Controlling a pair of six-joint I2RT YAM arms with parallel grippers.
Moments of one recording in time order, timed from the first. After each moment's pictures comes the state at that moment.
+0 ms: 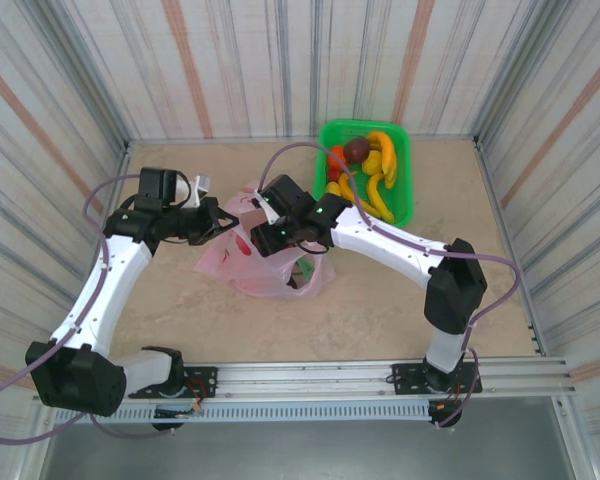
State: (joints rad) left arm -0.18 1.20 1.15 -0.79 0.65 -0.59; right arm 0.92 1.80 1.61 -0.70 -0.08 0.33
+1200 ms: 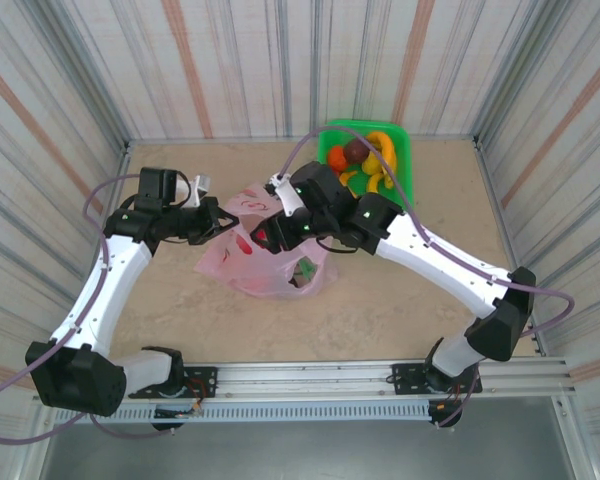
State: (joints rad) left arm -0.18 1.20 1.15 -0.78 0.65 -0.59; right arm 0.95 1.54 1.57 -0.70 -0.20 0.33
